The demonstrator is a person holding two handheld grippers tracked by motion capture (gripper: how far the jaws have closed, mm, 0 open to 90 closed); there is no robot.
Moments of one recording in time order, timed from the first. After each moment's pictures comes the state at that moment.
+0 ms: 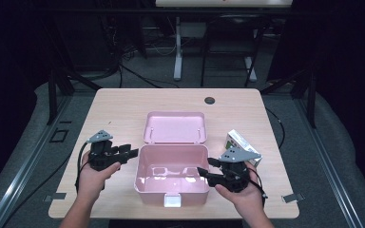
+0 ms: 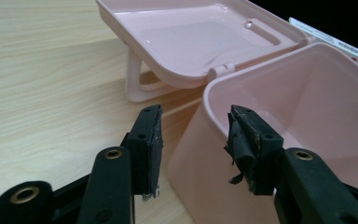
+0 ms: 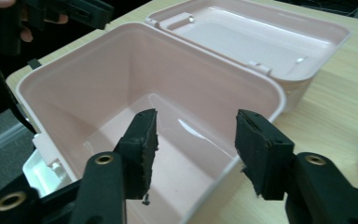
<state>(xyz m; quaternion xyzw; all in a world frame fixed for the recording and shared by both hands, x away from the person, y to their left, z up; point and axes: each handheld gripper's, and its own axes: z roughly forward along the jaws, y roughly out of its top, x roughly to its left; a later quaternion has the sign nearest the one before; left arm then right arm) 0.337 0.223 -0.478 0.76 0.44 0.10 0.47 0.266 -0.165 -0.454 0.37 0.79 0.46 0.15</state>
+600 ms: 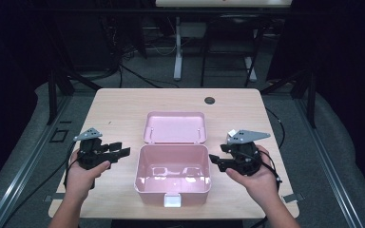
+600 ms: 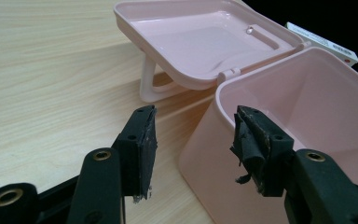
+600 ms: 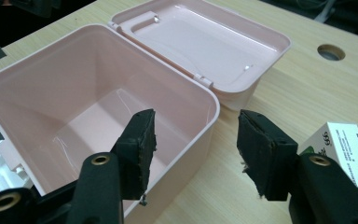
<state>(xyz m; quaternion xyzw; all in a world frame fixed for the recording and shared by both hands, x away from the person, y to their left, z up) 0.335 0.246 -0.466 0.76 0.44 0.09 0.48 0.290 -0.186 -0.415 0.39 0.81 0.41 0.16</state>
